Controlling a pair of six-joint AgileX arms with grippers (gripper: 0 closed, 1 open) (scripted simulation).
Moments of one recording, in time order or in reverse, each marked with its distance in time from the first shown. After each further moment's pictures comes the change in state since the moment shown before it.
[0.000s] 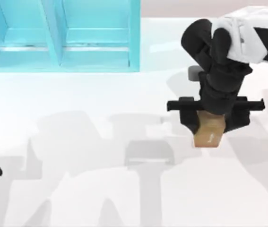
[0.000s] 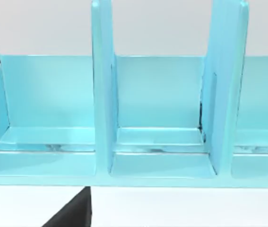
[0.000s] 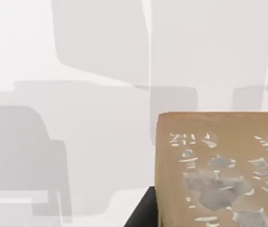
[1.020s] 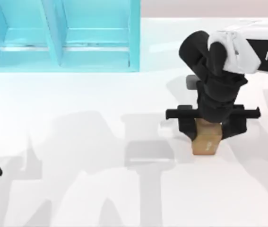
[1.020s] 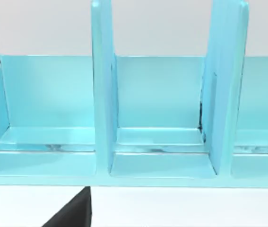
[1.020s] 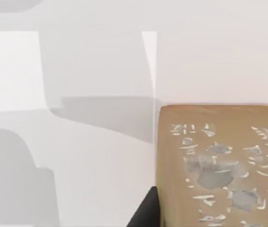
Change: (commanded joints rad) left arm 0.000 0.000 0.000 0.000 0.000 0.000; right arm 0.003 0.028 -0.050 0.080 0.001 0.001
